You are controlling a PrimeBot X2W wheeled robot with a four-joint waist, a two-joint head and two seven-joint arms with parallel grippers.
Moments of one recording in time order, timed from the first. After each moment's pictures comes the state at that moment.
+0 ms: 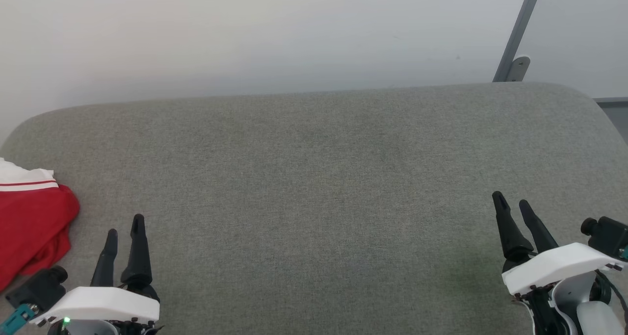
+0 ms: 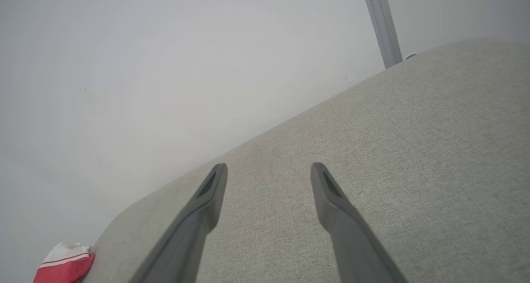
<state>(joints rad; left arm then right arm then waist) -0.02 0.16 0.05 0.18 -0.77 -0.07 -0.14 -0.11 -0.13 -0.03 0.25 0.72 0.13 0.00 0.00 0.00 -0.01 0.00</state>
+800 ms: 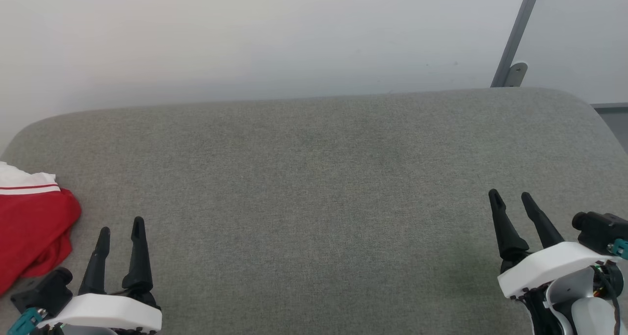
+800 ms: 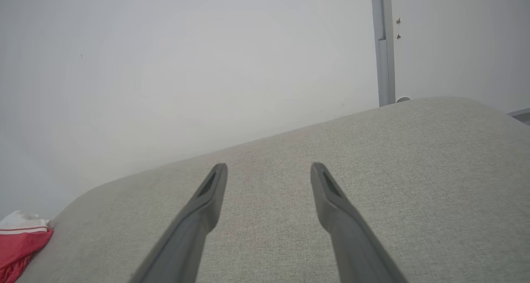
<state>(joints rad) 0.00 0.17 0.06 0.16 -0.55 -0.10 -0.20 -0.11 -0.15 0.00 0.22 0.53 0.13 -0.03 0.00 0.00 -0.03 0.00</state>
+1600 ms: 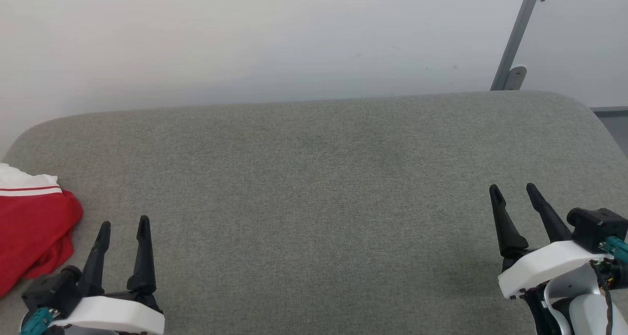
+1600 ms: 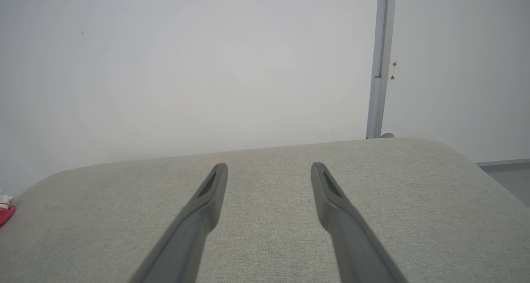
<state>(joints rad) 0.01 0.19 0.04 0.15 -0.41 -0.11 -0.24 -0.11 -0.16 0.00 0.19 0.37 0.13 -0.06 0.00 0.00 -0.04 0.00</state>
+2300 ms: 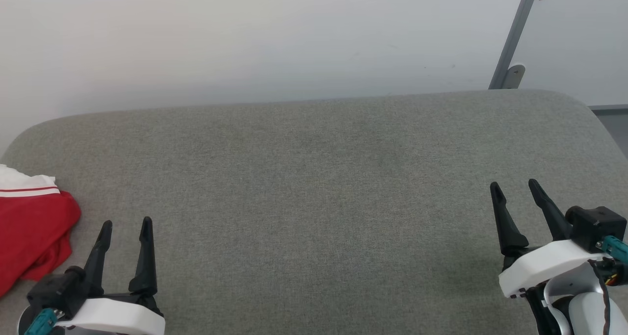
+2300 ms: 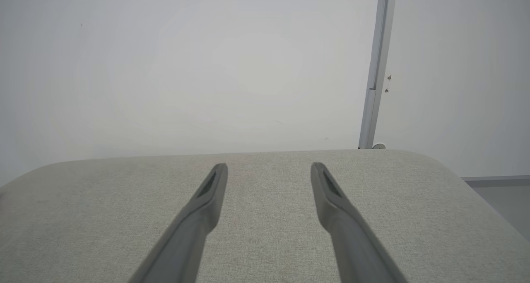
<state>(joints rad) 0.01 0.21 0.03 0.15 -0.36 -0.11 -0.26 -0.12 -0.17 0.00 0.18 0.30 0.13 -0.07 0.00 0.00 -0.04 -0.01</state>
